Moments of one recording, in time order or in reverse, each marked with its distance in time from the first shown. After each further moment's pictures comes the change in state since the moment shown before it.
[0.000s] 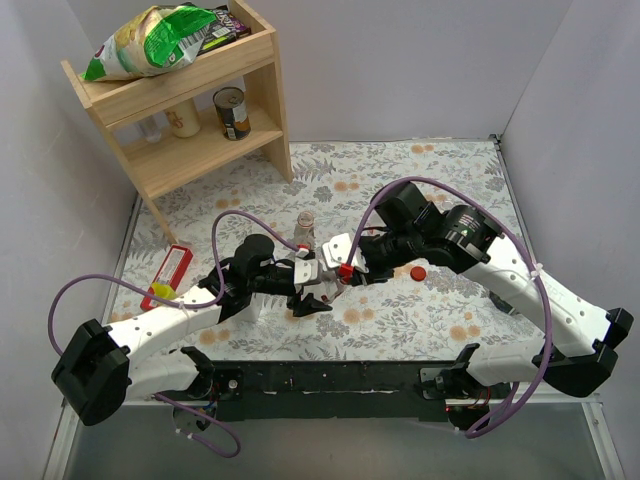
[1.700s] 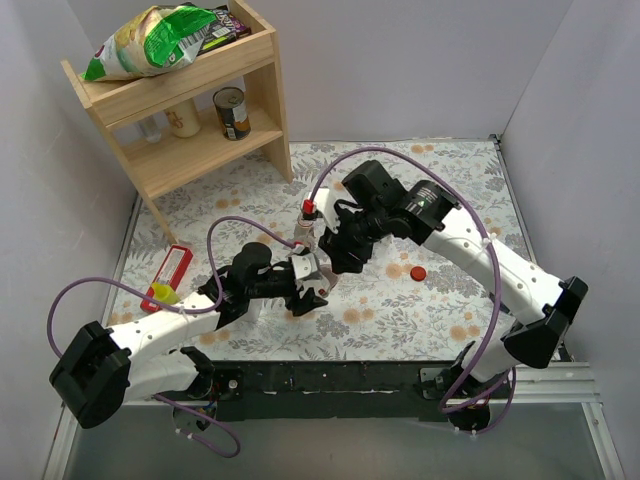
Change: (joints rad) left arm 0.000 -0.018 -0.084 0.055 -0.218 -0.127; right arm -0.051 0.210 0.112 0.013 0.133 0.552
